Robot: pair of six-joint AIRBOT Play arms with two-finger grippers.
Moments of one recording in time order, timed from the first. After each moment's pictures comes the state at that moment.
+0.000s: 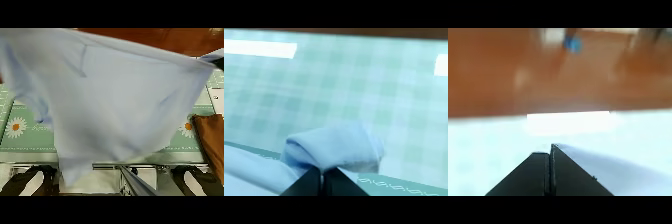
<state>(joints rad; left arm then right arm) 0.17 -0.93 1.50 0.93 -1.07 -1.36 -0.20 -0.84 1.36 -1.10 1.32 1.36</state>
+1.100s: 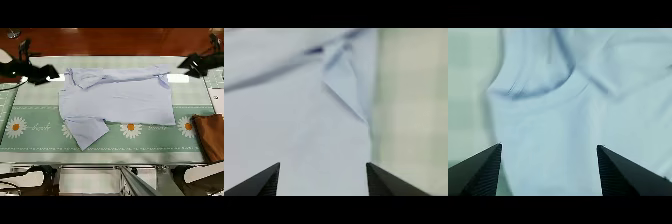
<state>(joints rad) 0.20 -1.46 1.29 1.14 -1.19 -1.42 -0.42 -1.73 1.67 -0.97 1.43 1.37</state>
